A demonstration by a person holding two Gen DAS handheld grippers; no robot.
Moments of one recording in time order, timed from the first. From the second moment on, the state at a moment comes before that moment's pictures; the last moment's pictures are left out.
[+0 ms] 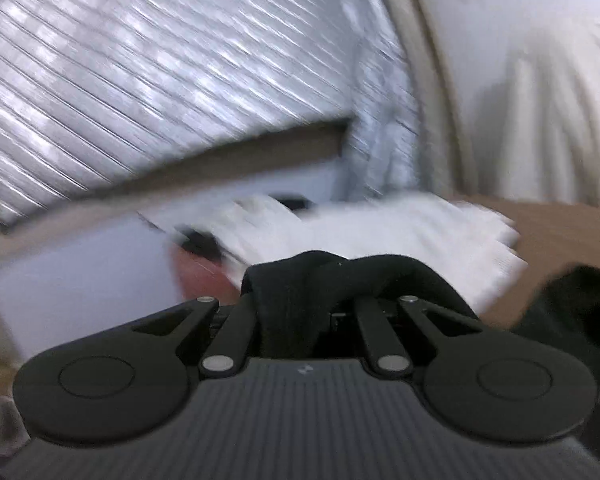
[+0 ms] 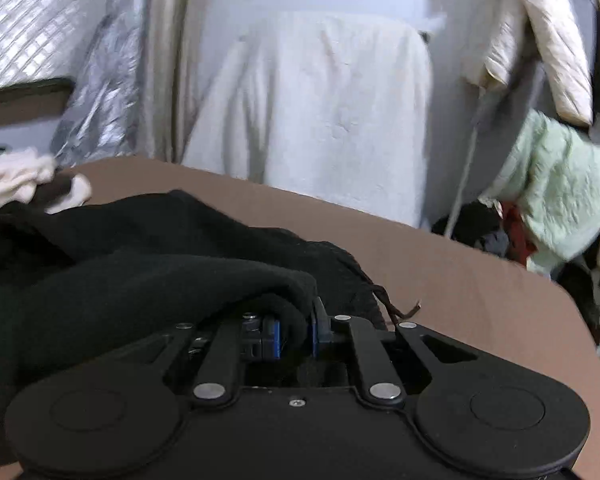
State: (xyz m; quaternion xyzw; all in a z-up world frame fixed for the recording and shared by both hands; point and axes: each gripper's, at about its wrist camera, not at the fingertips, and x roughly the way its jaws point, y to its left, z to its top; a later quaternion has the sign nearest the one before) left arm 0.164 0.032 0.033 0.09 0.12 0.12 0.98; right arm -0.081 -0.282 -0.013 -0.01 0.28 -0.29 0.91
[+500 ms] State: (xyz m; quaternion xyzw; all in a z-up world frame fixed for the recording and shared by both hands) left arm 0.186 0.110 0.025 -0.08 0.20 0.13 0.97; right arm -0.099 -0.264 0.006 0.11 0.41 -0.06 0.91
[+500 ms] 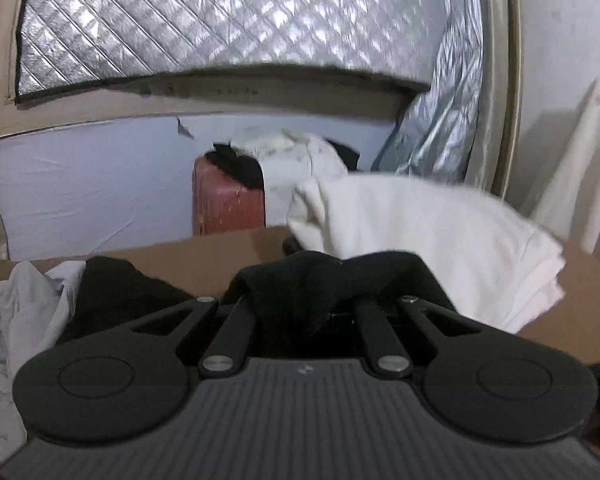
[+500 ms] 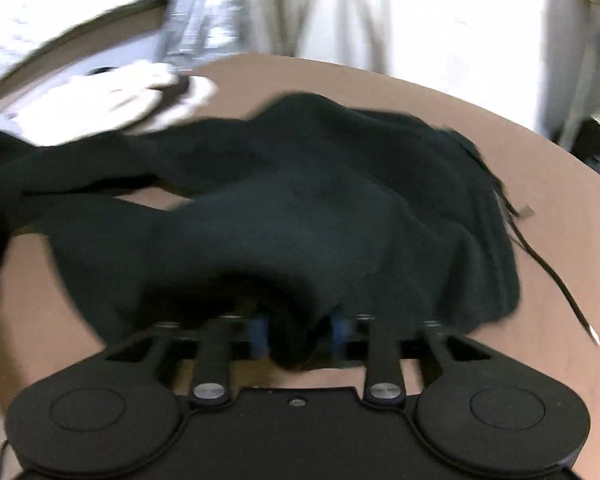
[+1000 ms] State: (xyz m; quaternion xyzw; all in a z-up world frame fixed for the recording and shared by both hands) left arm 0.212 0.107 -0.024 -0.13 0.37 0.05 0.92; right arm 0.040 -0.453 0.026 0.28 0.37 -0.06 0.88
